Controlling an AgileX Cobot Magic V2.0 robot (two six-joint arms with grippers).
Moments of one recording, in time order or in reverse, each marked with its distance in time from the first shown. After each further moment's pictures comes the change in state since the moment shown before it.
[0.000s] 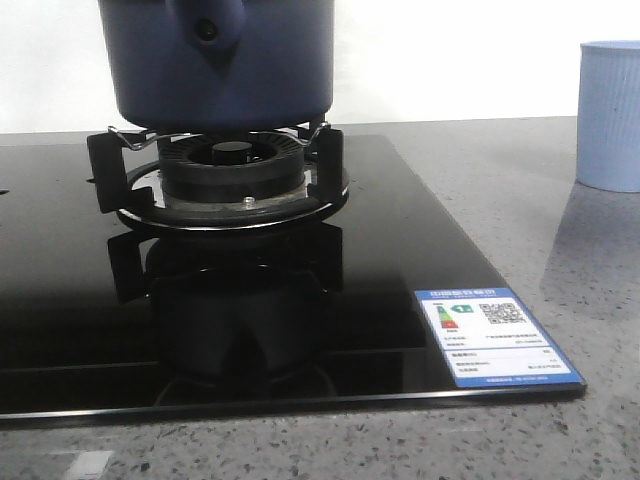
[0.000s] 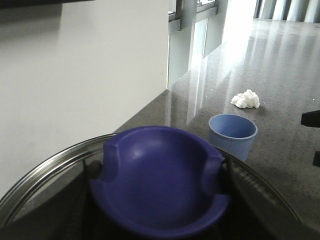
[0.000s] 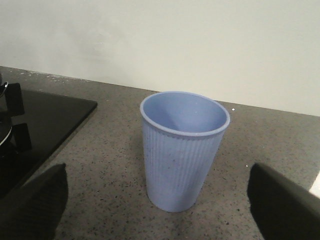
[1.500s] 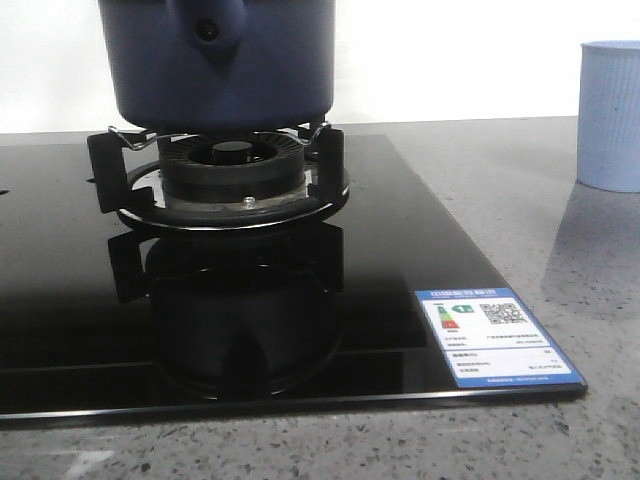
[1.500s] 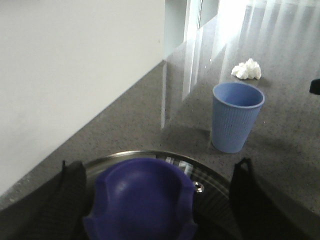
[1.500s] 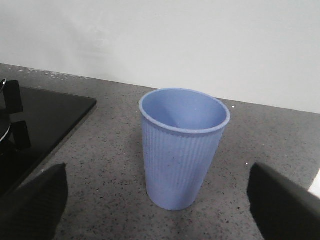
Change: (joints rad) left arm 0.009 0.056 -0.022 0.070 0.024 -0.002; right arm 0.000 0.000 0.000 -0.002 -0.008 0.001
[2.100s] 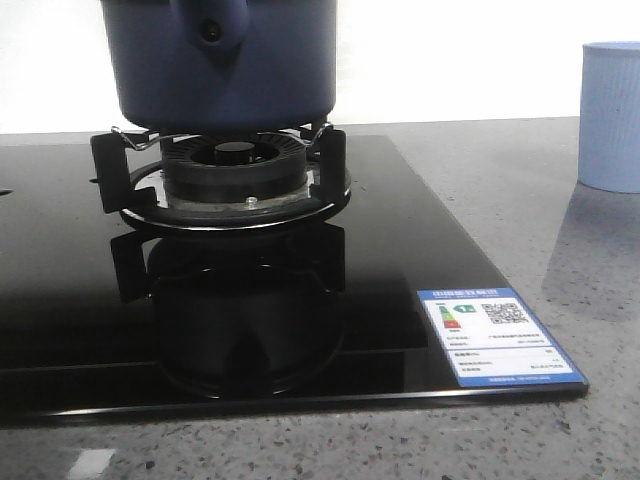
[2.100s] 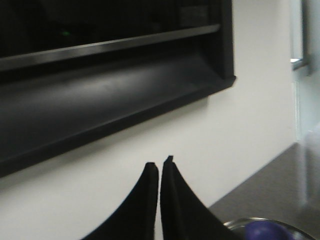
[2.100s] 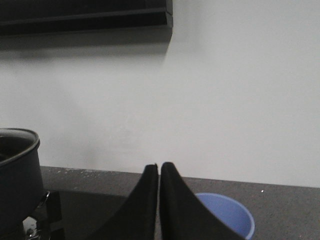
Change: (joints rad) left arm 0.432 -0.409 -0.028 0.023 -0.061 -0.205; right arm 0.005 0.000 -0.095 0.204 -0.152 0.001
